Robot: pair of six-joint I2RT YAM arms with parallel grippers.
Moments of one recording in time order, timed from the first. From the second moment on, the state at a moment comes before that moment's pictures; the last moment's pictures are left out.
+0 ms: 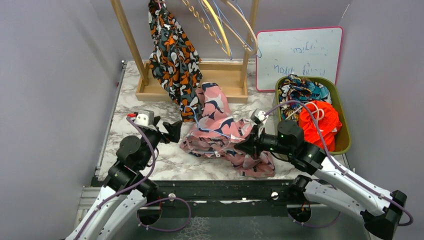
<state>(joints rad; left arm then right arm) -0.56 0.35 0.57 -0.26 -0.24 -0.24 0.83 0.74 0.66 -0.23 -0.35 0.23</state>
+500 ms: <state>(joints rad) -0.54 0.58 0.54 -0.11 0.17 -0.26 0.83 0.90 0.65 -0.03 -0.50 0.29</state>
